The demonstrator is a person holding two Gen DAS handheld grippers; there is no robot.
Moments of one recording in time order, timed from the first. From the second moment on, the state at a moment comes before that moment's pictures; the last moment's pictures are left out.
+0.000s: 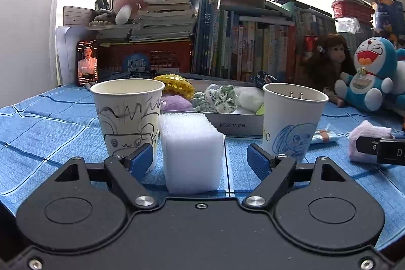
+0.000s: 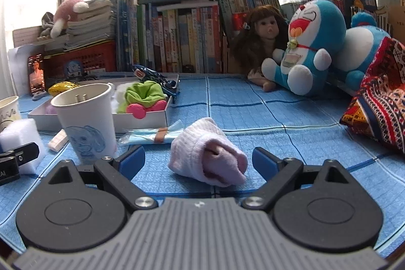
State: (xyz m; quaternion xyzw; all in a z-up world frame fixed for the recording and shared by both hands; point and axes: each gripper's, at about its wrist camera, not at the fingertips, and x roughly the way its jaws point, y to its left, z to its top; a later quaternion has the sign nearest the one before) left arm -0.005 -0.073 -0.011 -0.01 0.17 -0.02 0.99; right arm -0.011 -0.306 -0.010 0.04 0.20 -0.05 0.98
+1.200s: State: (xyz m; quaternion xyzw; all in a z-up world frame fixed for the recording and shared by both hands) left arm -0.018 -0.088 0.011 0.01 0.15 -0.05 0.99; right arm 0.003 -0.306 -0.002 0.07 0.22 -0.06 0.97
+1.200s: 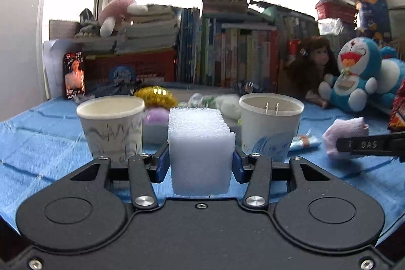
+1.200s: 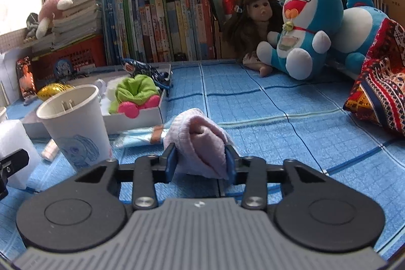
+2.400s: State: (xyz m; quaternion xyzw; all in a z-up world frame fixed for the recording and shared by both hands) left arm 0.206 0.000 0.132 -0.07 0.42 -0.19 0.89; right arm 0.125 -0.246 0.106 0.08 0.27 0.10 0.96
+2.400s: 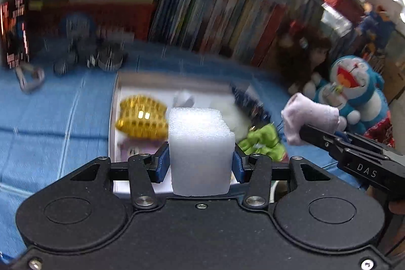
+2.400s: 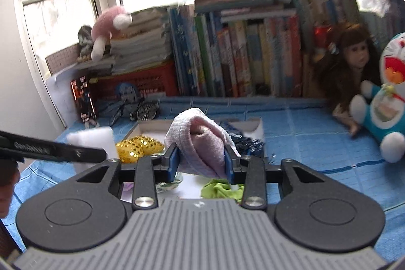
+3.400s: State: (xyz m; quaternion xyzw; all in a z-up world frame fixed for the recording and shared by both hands) left arm 0.321 -0.014 0.066 -0.08 0.52 -0.11 0.85; right arm 0.236 -0.200 0.064 0.05 0.43 0.06 0.90
